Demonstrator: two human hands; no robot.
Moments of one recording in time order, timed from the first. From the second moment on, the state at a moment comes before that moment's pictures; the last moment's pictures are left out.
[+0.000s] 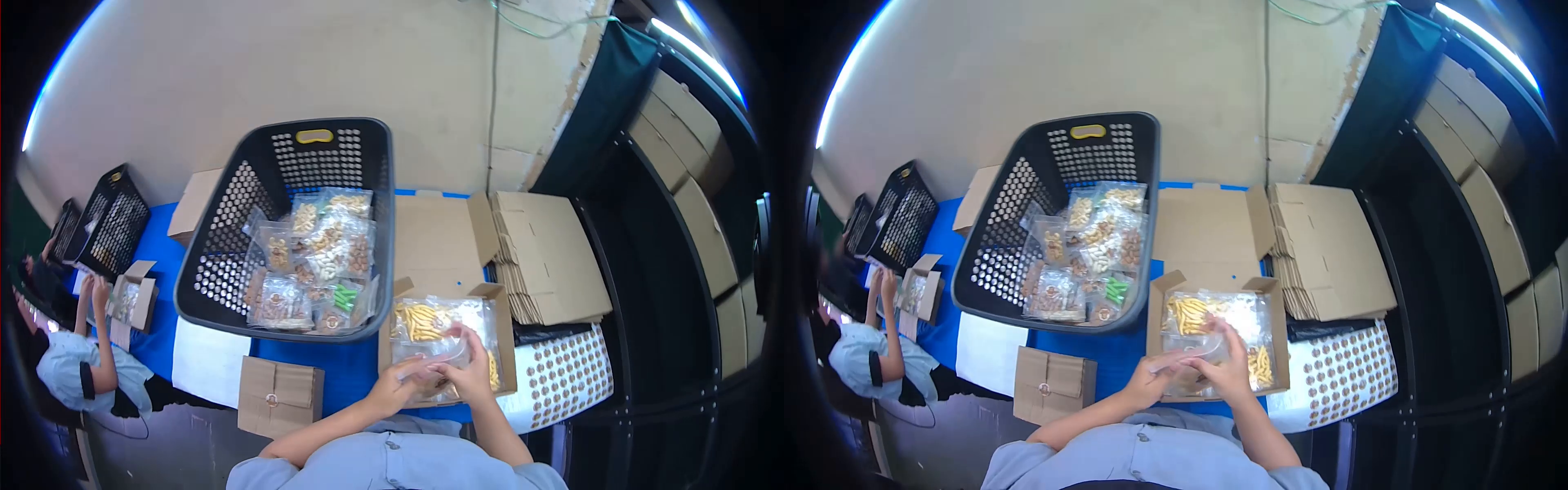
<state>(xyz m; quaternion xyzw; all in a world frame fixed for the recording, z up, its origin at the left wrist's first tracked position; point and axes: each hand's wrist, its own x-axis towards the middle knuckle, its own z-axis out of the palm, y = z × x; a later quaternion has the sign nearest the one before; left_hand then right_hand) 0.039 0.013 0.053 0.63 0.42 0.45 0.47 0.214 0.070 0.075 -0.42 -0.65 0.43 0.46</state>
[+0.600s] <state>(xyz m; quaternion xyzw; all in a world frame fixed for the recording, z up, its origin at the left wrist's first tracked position) 0.024 0.021 0.006 0.49 0.52 0.42 0.56 0.322 0.104 0.121 -0.48 -0.30 0.33 0.76</state>
